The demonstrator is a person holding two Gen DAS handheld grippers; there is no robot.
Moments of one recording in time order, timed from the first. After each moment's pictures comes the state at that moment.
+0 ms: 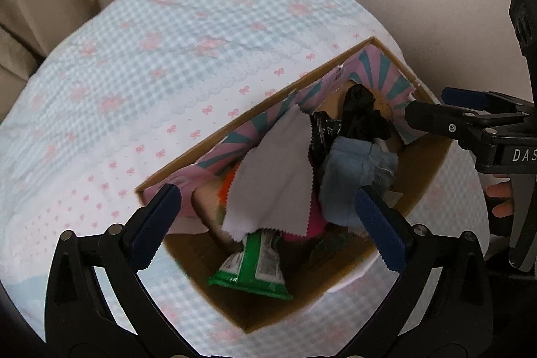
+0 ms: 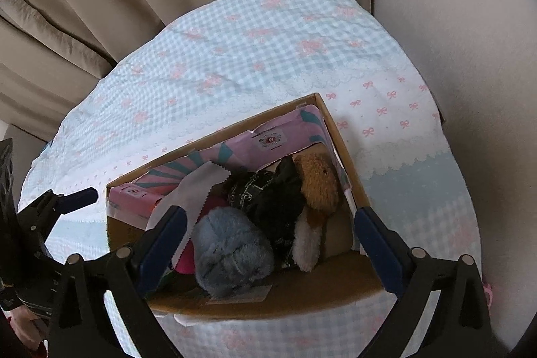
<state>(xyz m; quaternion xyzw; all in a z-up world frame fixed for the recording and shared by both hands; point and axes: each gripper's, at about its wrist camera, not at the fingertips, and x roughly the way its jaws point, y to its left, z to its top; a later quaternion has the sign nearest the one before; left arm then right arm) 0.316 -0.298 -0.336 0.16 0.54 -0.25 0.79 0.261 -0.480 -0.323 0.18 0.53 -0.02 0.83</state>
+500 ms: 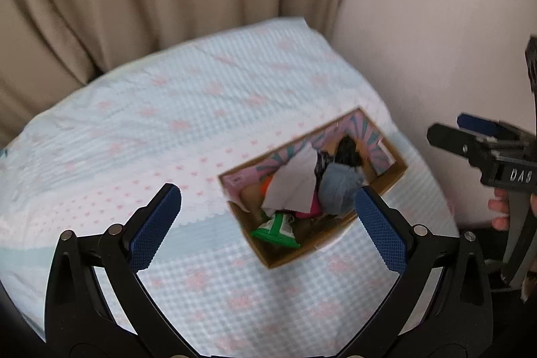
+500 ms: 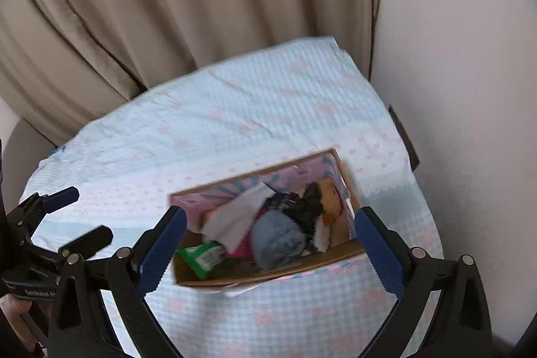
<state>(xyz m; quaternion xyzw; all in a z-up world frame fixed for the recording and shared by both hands) 0.236 -0.205 -0.171 0.09 0.44 -0.21 0.87 0.194 -0.421 -0.178 0.13 0.45 -0.03 0.88</state>
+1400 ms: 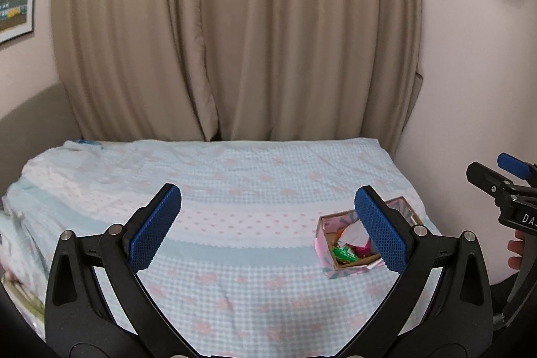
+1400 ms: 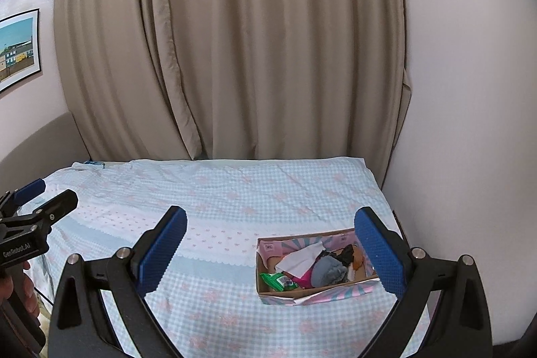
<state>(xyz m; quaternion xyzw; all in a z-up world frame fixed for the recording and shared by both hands) 0.024 -0.014 -0.029 0.00 0.23 -0.04 0.97 0.026 -0.243 -0.017 0.02 0.25 0.00 0.97</state>
